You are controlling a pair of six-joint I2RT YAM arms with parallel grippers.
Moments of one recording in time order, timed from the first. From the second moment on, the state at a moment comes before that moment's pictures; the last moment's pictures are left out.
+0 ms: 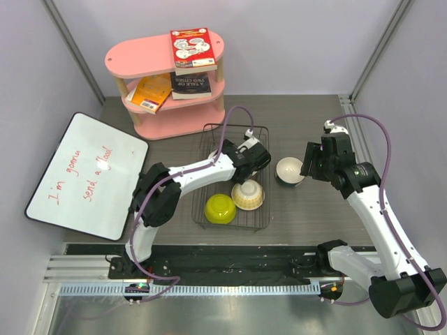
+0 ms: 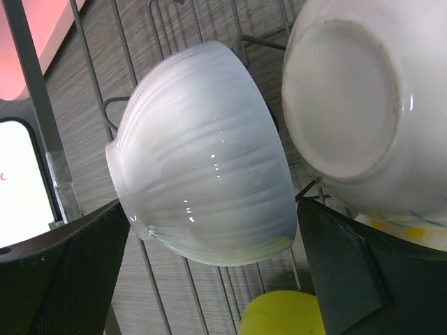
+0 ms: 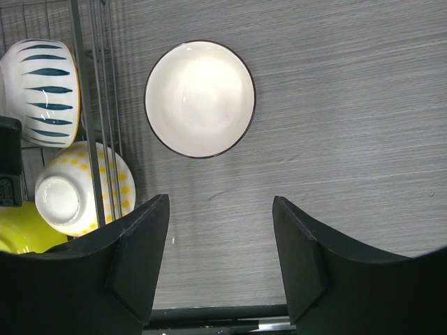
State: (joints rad) left arm -0.96 2.05 1.65 -0.80 -0.74 -0.26; right arm 0.23 0.99 1.05 -0.86 0.18 0.37
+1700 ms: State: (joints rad) left arm -0.89 1.74 1.49 -0.74 -0.50 -0.30; right arm 0.22 0.97 1.03 -0.84 0.14 0.38
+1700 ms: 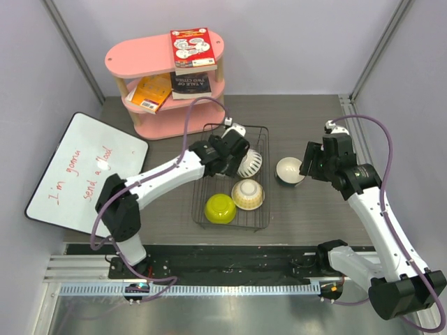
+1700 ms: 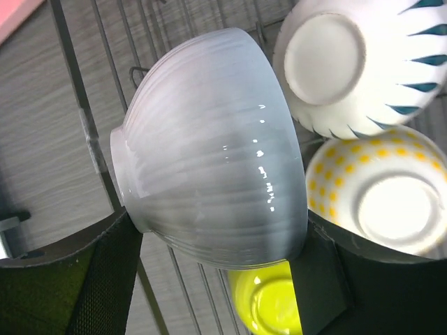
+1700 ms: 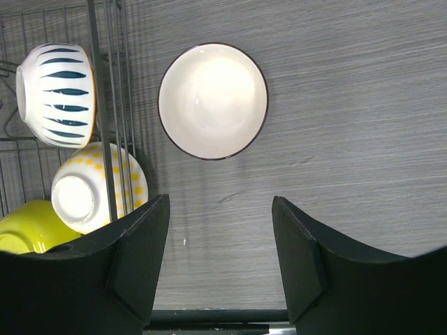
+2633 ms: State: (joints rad) left arm -0.60 1.62 1.06 0.08 0.75 -1.04; right arm 0.33 0.99 0.84 -0.46 -0.21 0.63
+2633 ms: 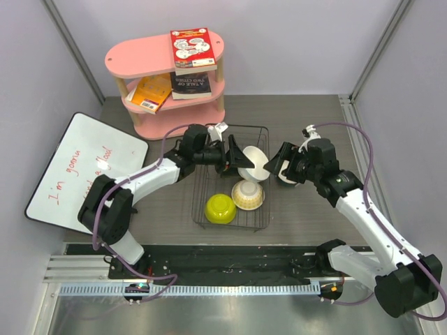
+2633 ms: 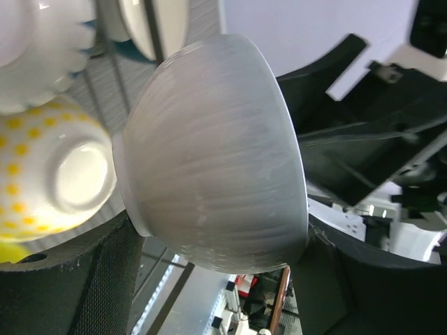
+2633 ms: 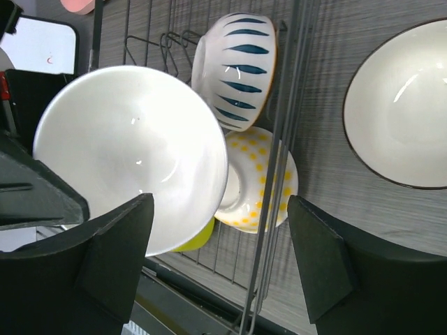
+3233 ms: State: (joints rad) left arm -0.61 1.62 1.02 0.30 0.85 -1.15; right arm 0.44 1.09 0.82 -0.33 -0.12 0.76
